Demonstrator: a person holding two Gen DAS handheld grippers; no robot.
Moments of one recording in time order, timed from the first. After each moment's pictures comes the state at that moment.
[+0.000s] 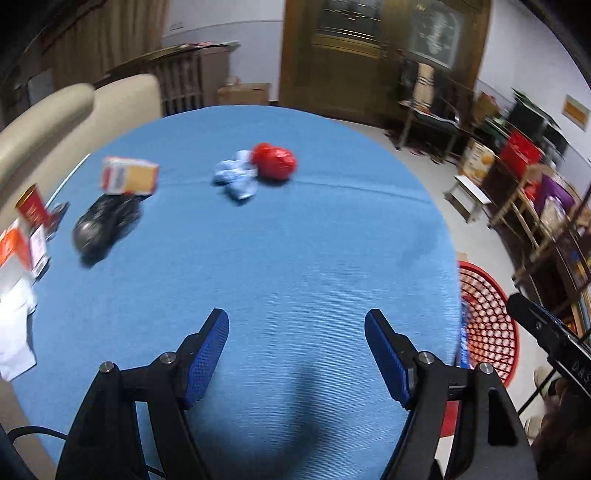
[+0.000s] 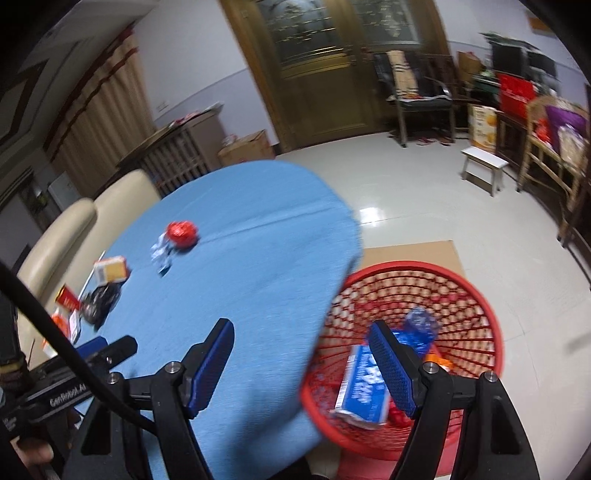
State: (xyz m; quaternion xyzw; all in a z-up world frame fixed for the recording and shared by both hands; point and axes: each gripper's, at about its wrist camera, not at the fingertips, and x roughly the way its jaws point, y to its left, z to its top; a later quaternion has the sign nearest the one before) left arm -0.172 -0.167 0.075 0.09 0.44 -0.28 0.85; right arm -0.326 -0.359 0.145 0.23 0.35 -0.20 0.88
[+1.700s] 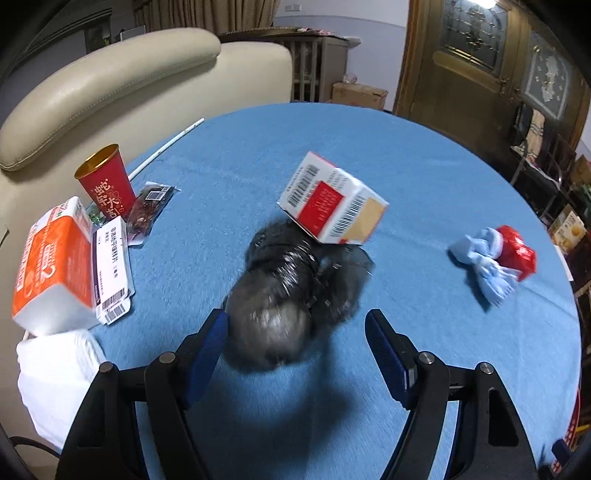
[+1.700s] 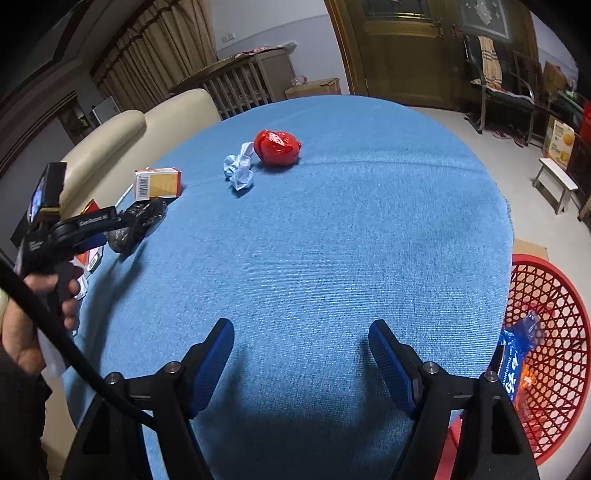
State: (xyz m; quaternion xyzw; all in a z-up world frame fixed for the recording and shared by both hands) left arm 0.035 -0.058 0.040 0.04 0.46 -0.10 0.88; right arm -0.220 -0.269 0.094 0.19 0.44 -0.08 0.87
